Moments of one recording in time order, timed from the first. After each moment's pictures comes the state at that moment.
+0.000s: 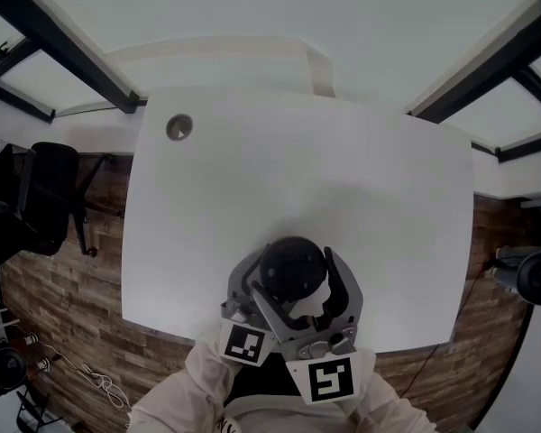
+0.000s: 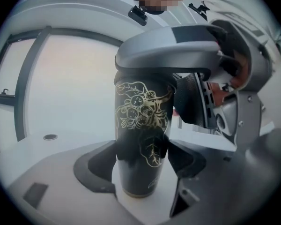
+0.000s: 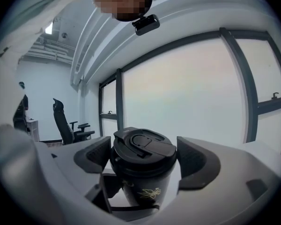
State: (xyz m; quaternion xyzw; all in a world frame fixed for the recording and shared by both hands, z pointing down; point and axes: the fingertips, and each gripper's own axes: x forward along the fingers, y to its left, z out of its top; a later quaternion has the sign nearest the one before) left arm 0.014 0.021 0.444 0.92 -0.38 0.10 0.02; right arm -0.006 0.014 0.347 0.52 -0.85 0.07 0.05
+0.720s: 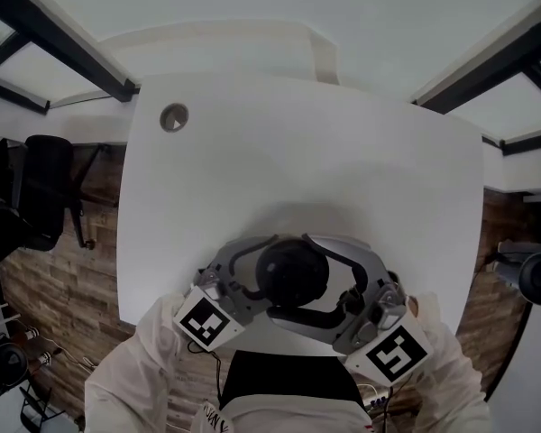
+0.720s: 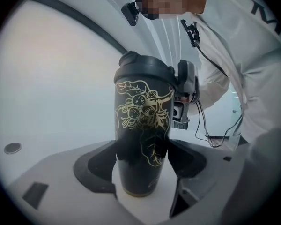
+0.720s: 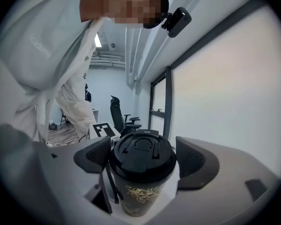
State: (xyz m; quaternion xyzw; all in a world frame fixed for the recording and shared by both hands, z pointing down) left arm 0.010 0.018 0.452 0.98 -0.16 0.13 0.04; right arm -0.024 0.016 0.345 0.19 -0.98 -0.01 0.10
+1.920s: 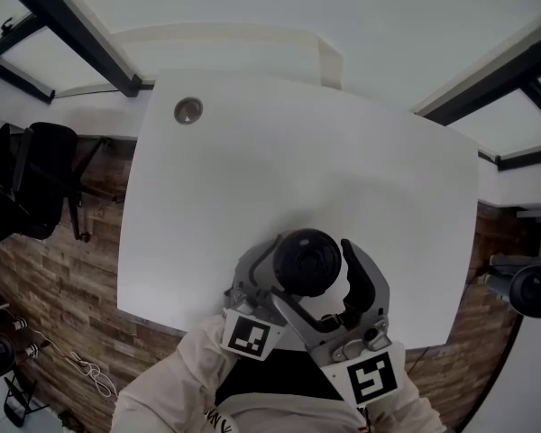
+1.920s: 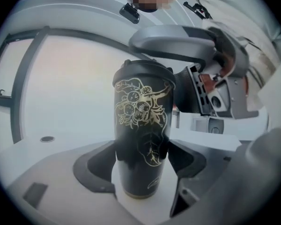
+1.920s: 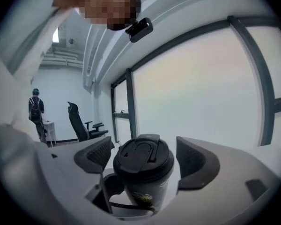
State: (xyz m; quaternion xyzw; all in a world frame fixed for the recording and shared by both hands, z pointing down) left arm 0.011 0.020 0.449 0.93 -0.37 0.10 0.02; right arm -0.009 0.019 0.336 0.45 -0.89 0.09 0.06
